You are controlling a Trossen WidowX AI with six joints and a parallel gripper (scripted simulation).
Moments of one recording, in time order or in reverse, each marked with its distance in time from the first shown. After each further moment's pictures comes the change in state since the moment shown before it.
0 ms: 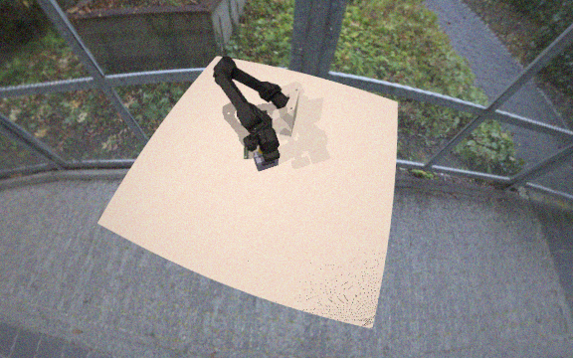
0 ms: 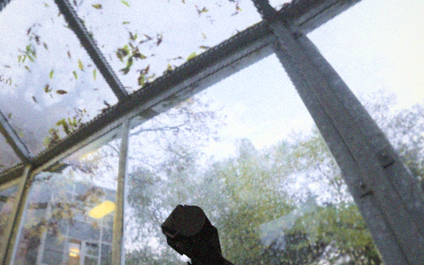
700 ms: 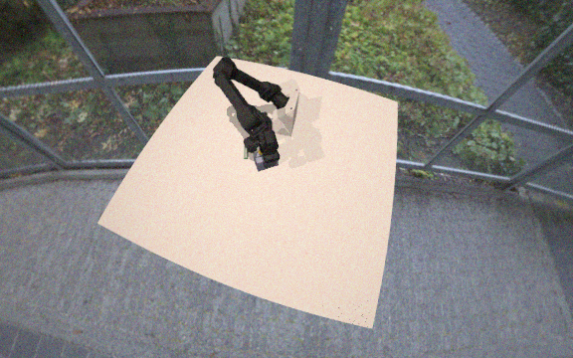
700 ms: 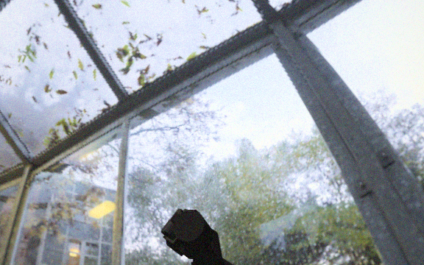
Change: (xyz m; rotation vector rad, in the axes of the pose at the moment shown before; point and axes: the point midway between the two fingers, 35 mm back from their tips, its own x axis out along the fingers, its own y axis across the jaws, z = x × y) arm 0.009 0.000 0.000 0.001 0.000 0.000
